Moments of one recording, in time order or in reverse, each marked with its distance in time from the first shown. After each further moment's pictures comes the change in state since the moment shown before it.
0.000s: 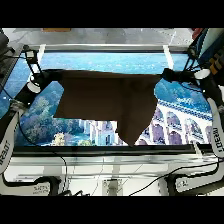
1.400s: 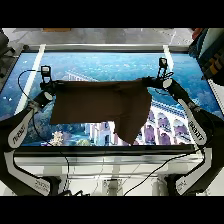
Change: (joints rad) left arm 0.027 -0.243 0.018 0.190 0.154 -0.006; right arm 0.205 -0.195 -0.002 -0.120 -0.309 0.007
